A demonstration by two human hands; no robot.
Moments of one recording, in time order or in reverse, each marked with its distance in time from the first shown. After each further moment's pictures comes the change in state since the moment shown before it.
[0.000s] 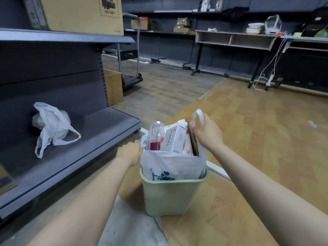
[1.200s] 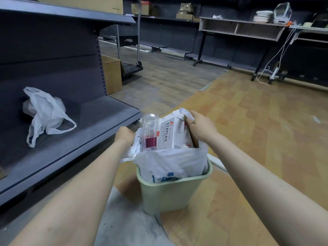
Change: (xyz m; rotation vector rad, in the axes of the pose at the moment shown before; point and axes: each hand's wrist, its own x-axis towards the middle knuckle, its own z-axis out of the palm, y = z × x) left_hand 0.042 -0.016 0.013 -0.802 0.054 -0.336; right_hand 0.008 -0.019 0.022 -0.166 -0.253 -0.096
